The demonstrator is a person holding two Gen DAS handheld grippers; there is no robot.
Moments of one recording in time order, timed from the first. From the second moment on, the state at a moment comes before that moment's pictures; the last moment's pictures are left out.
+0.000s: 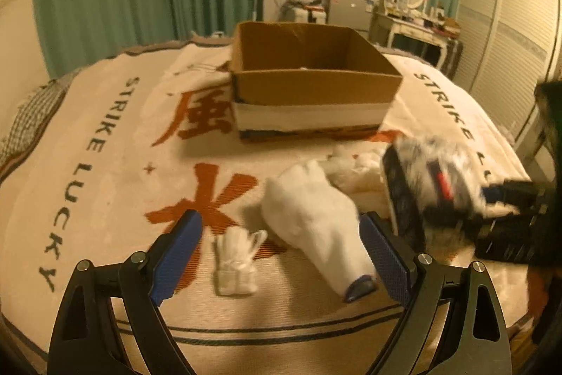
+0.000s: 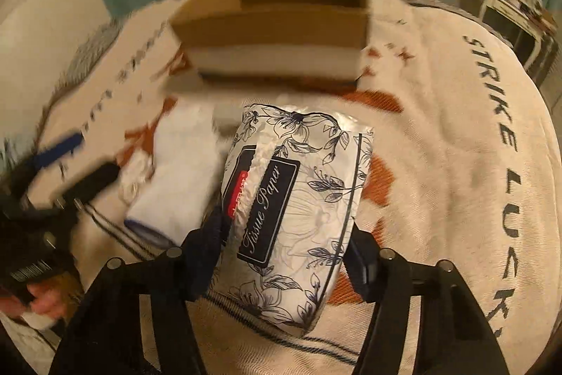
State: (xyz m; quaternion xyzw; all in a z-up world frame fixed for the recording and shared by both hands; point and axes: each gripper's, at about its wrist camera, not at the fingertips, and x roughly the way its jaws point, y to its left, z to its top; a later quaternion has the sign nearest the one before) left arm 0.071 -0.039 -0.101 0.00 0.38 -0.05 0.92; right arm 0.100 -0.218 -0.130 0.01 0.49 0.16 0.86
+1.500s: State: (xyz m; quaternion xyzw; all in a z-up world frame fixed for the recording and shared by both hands) left arm 0.057 -0.050 -0.051 0.02 0.36 -0.09 0.93; right arm 0.066 -0.227 -0.047 0.01 0.38 0.14 0.91
